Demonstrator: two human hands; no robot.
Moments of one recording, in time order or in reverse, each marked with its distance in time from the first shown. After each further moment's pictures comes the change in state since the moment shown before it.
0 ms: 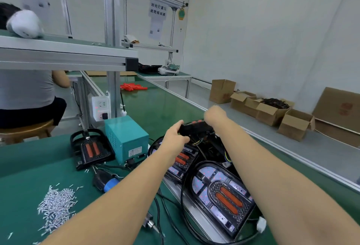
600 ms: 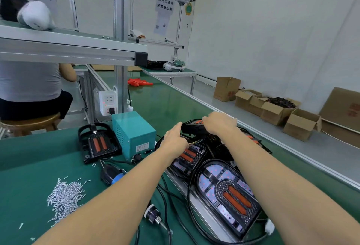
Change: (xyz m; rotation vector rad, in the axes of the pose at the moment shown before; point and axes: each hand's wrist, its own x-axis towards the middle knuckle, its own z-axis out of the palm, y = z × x) left_hand 0.012 -0.017 -0.021 0.286 -0.013 -0.064; right_hand -0.002 0.005 0.022 -0.606 -0.001 -0.123
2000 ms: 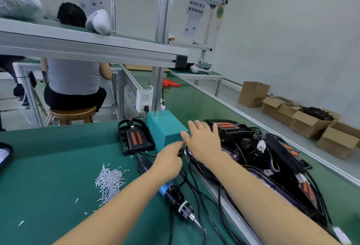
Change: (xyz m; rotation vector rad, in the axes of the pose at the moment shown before) left_hand -0.065 -0.052 -0.063 0.246 0.090 0.085; right_hand -0.067 -0.091 0.059 -0.076 0.131 -0.482
